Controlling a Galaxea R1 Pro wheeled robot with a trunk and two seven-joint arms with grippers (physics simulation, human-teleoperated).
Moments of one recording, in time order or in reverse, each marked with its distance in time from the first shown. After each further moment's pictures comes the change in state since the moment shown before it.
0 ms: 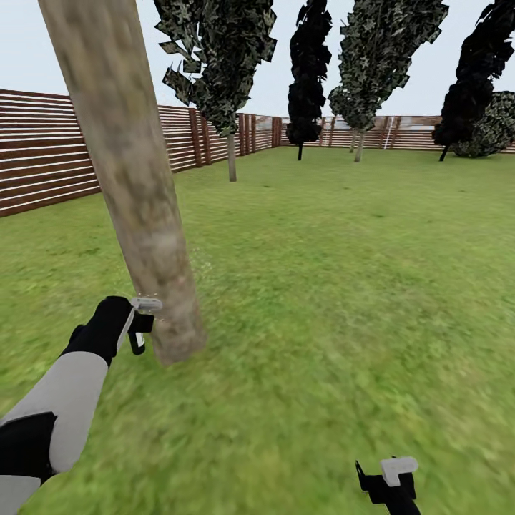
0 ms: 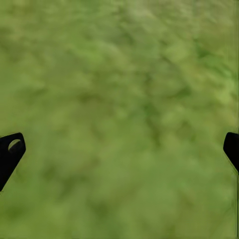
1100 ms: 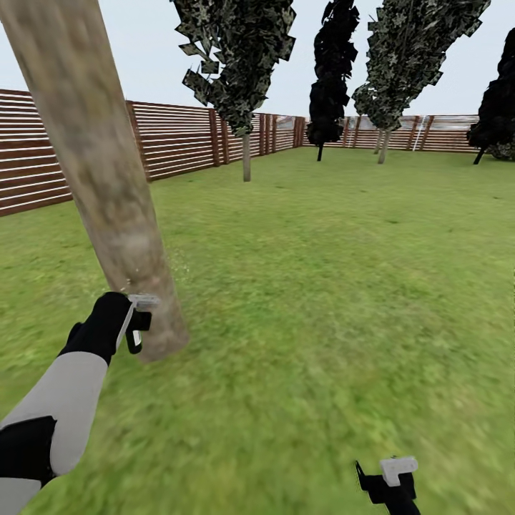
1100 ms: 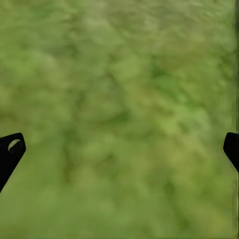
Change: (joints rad) left arm 0.009 -0.004 -0.004 -0.069 -0.008 0.070 0.006; right arm 0.000 0.000 0.000 0.000 0.000 0.000 0.001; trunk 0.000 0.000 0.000
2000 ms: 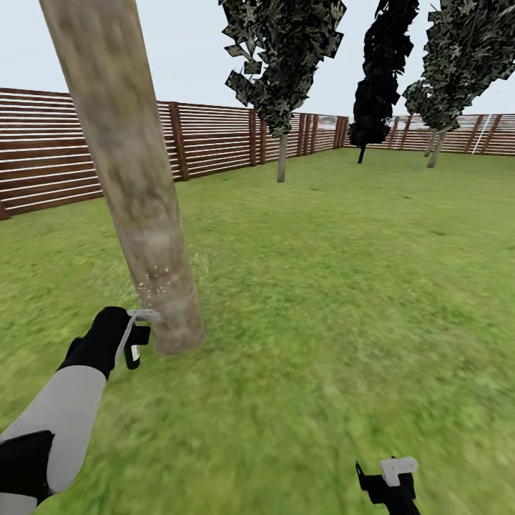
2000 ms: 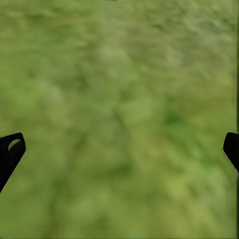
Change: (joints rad) left arm 0.060 0.002 0.022 0.015 0.006 -0.021 0.013; right arm 0.000 0.001 0.000 0.000 0.000 0.000 0.000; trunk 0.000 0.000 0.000
